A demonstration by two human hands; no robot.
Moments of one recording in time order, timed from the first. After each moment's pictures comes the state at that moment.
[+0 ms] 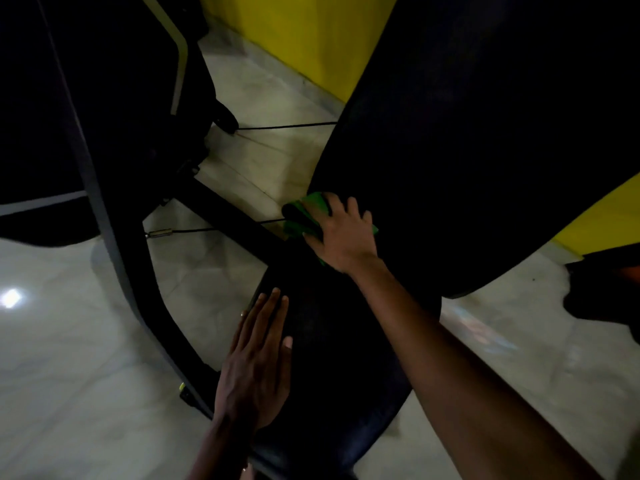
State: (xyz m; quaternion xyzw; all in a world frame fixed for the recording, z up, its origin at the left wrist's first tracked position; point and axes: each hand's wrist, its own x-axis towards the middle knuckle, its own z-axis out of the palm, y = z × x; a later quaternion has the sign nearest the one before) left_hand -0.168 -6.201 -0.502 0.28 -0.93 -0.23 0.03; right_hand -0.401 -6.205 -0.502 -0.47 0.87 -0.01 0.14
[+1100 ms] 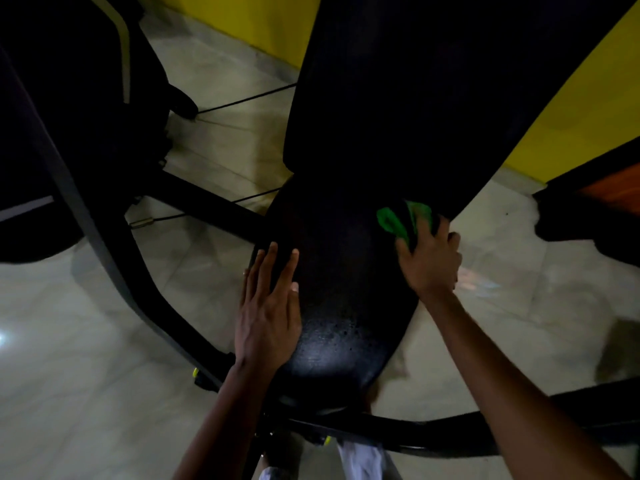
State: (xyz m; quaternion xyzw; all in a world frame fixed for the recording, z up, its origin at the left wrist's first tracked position) left_hand -0.164 -6.200 -0.506 0.27 -0.93 -0.25 0.04; right_hand -0.352 -6.042 -0.516 -0.13 0.99 -0.08 0.04
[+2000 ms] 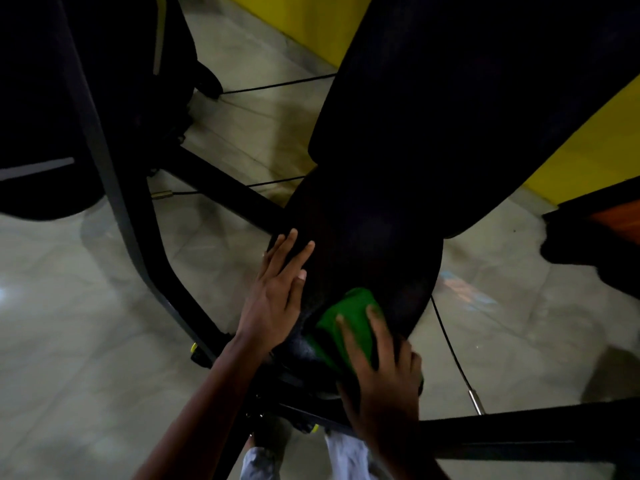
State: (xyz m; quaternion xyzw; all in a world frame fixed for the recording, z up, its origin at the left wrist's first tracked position) left_hand -0.152 -6.219 -0.511 0.23 -0.89 -0.38 0.06; right_hand -0.166 -6.019 -0.478 -0.37 0.92 -0.11 0.02
